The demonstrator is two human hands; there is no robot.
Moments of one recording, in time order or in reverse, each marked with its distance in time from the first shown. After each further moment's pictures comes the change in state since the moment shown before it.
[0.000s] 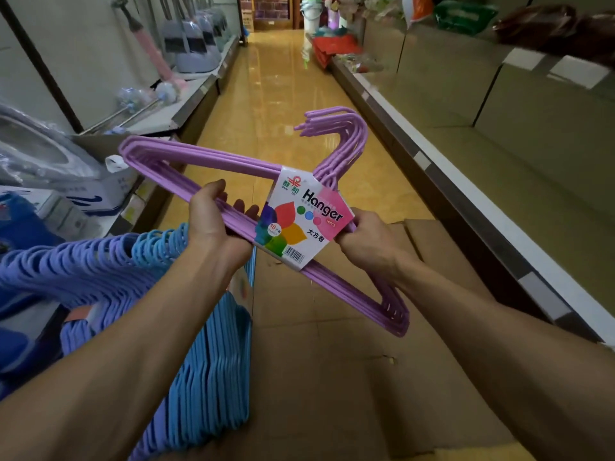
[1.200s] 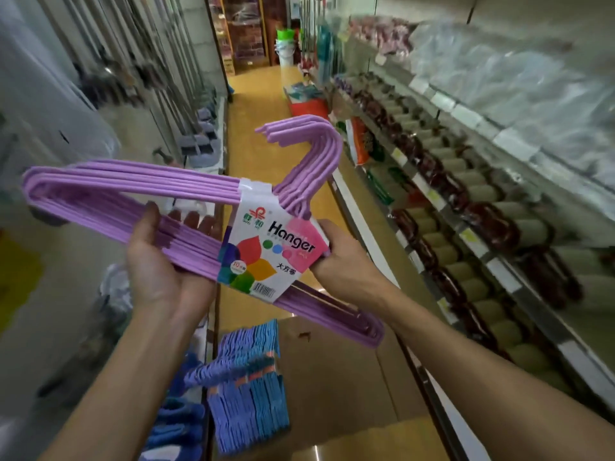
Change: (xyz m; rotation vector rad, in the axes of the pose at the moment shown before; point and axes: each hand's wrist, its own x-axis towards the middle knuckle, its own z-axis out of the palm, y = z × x) left_hand -0.426 0.465 0.404 -0.094 -0.181 0.218; right_hand -0.161 -0.616 -0.392 0.179 -0.005 -0.129
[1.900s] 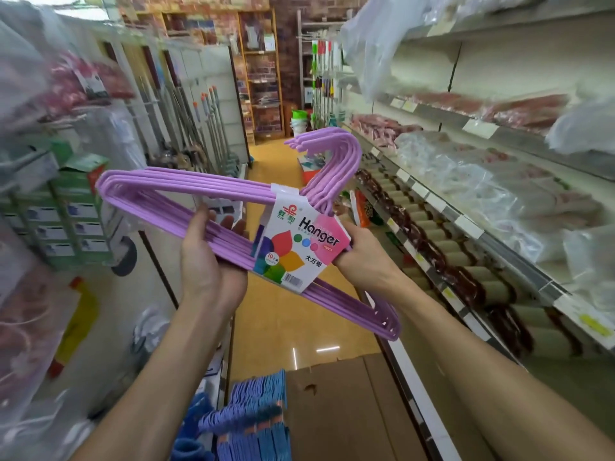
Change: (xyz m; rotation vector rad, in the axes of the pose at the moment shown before) left_hand -0.084 0.100 0.089 -0.030 -0.208 0.059; right_hand -0.049 -0.154 -0.069 -0.117 0.086 -0.108
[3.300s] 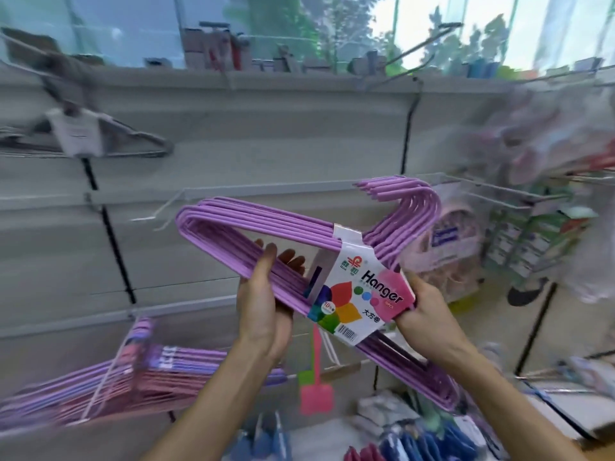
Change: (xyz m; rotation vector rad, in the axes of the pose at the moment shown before) left_hand -0.395 0.135 -0.029 0.217 0.934 1.108; right_hand -0.183 -0.186 0.176 0.402 -1.077 -0.746
